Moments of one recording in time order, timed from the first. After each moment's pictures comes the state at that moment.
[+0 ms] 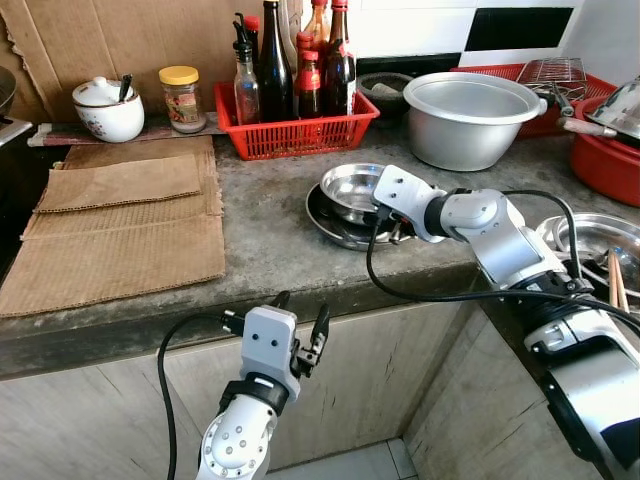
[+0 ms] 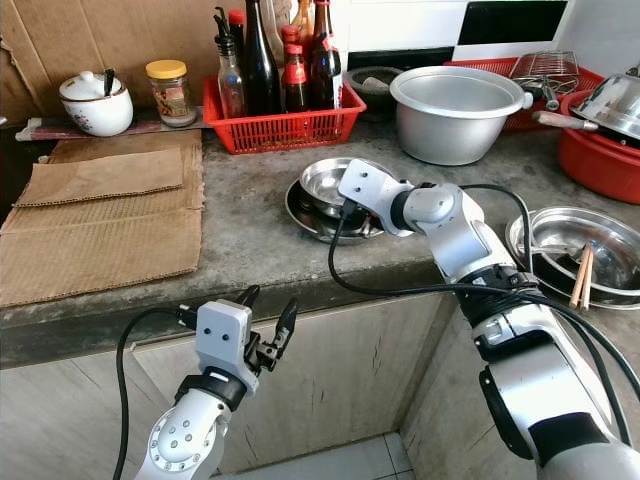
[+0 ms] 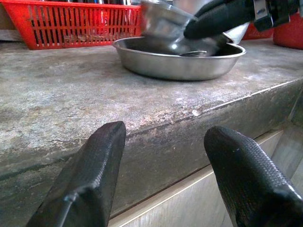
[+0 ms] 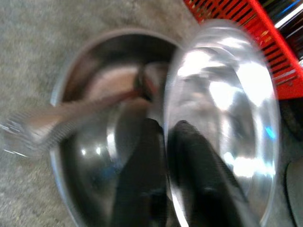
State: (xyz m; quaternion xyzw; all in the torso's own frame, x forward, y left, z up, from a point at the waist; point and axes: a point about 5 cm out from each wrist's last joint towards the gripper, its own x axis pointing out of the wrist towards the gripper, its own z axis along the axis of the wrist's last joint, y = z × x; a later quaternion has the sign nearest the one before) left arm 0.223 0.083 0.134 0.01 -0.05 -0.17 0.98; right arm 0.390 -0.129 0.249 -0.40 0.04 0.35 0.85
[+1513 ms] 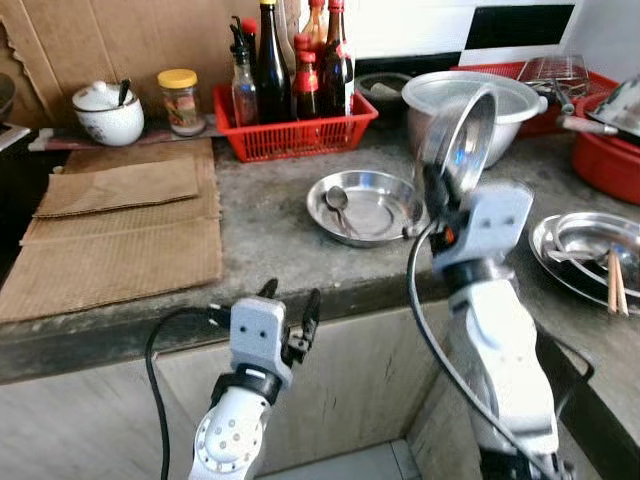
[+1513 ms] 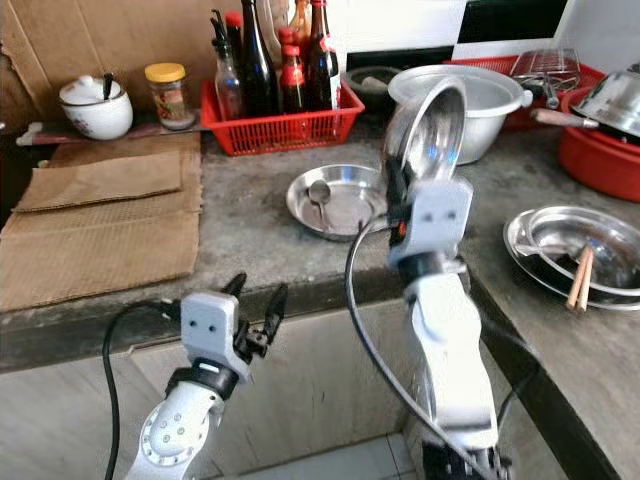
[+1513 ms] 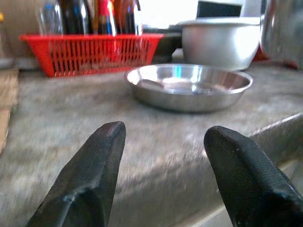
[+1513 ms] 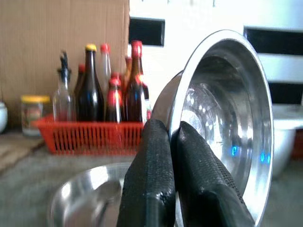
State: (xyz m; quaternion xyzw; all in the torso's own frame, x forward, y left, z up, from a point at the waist) left arm 0.228 0.089 0.154 0.01 -0.10 -0.14 0.99; right arm 0.278 -0.123 0.230 -0.01 -0.23 0.06 0.97
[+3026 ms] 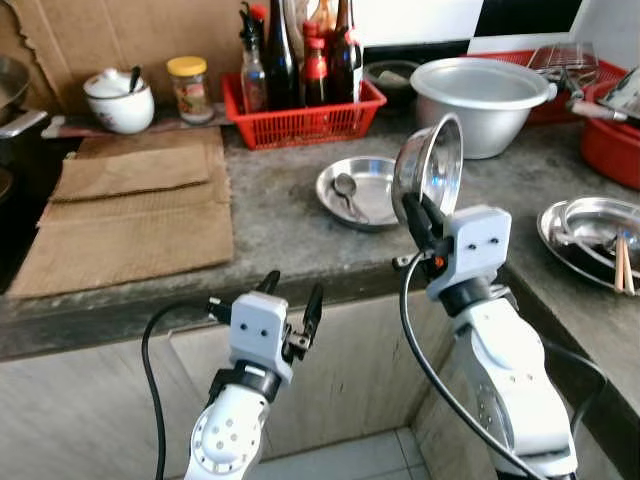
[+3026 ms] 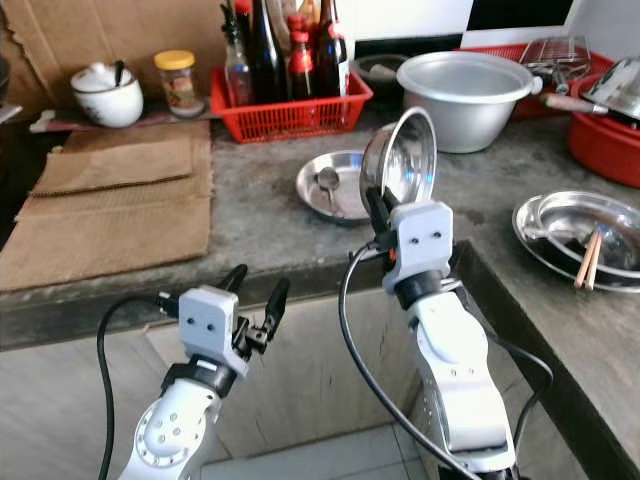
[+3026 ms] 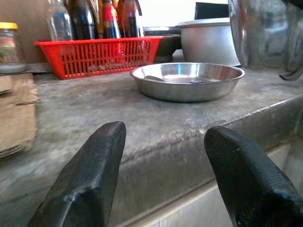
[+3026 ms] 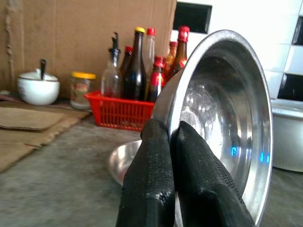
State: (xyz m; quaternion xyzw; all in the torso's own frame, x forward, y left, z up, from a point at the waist) left arm 0.224 0.089 0.157 0.03 -0.11 -0.15 0.98; right arm 0.273 -0.121 0.229 -0.04 -0.21 0.12 0.97
